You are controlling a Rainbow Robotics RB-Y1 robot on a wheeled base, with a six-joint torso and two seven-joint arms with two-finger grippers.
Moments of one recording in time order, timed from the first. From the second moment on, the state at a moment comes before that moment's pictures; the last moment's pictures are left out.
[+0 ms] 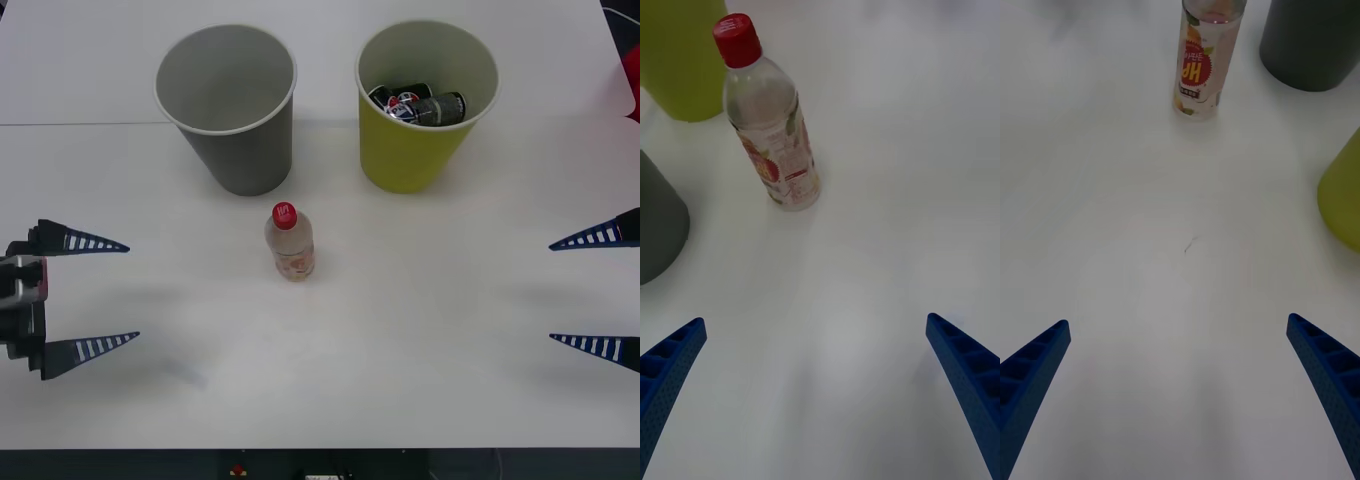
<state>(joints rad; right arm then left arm) 0.26 -1.13 -0.26 -2.01 1.31 -1.13 -0.09 0.27 1.12 0.12 -1.94 -1.17 -0.97 -0.07</state>
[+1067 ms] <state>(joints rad) 0.26 -1.13 -0.26 -2.01 1.31 -1.13 -0.09 0.00 0.86 -0.18 -1.58 -0.94 -0.93 -0.09</state>
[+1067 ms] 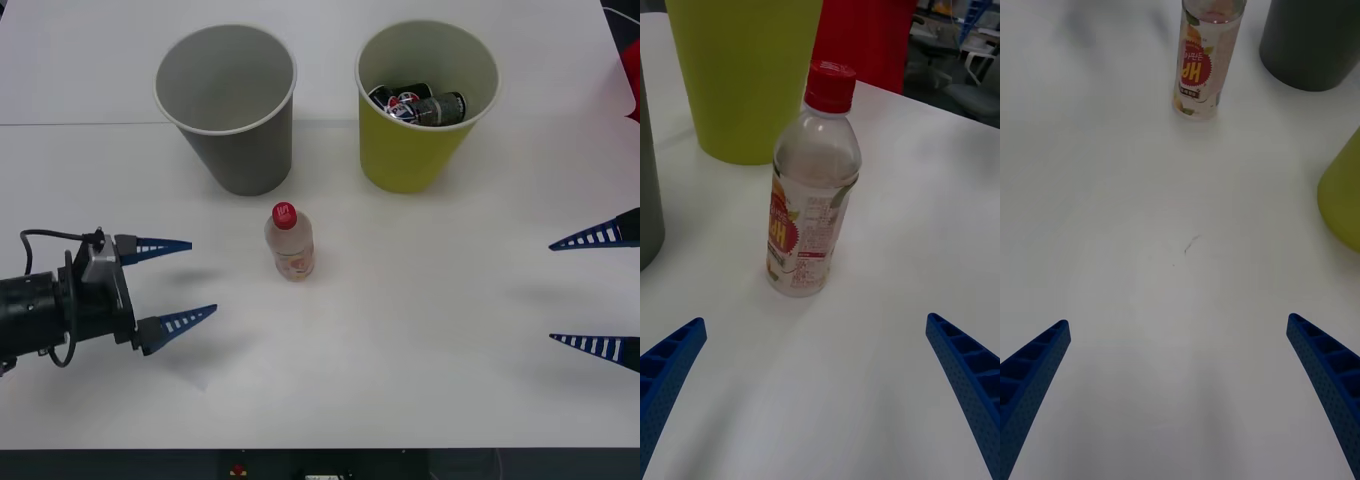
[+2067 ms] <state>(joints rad) 0.26 -1.13 -0.26 -2.01 1.31 -1.13 -0.09 -0.35 0.64 -0.40 -1.25 -0.93 -0.92 -0.21</state>
